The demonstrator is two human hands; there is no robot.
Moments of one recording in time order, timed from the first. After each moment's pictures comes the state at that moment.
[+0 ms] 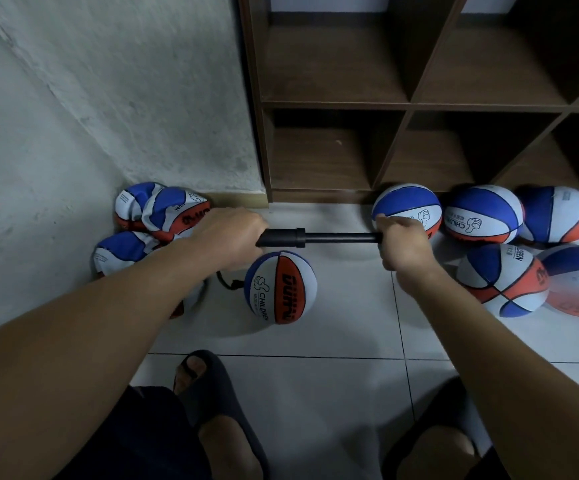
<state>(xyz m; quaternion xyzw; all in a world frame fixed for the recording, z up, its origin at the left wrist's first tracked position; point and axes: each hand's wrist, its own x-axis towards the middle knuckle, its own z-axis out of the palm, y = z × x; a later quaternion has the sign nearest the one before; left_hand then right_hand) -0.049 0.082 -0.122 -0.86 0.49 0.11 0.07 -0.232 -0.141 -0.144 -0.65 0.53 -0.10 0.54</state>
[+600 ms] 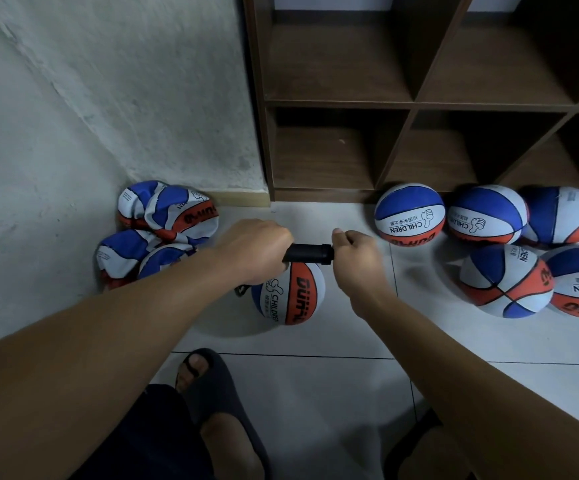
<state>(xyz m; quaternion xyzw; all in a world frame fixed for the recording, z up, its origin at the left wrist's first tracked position) -0.080 0.067 -0.128 -0.84 0.52 0.13 0.07 -0.219 -0.060 -0.149 -0.69 0.46 -0.08 0.56</state>
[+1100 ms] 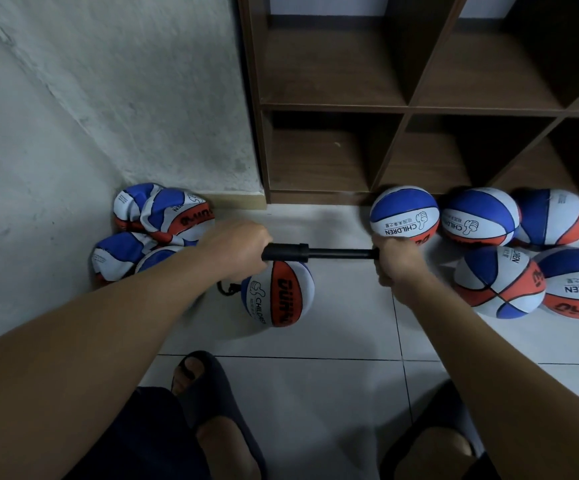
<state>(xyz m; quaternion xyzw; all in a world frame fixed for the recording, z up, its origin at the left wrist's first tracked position) -0.063 0.081 -0.126 -0.87 0.46 0.18 0.05 -0.242 -0.144 -0.169 -0.59 0.55 -0.05 0.59</state>
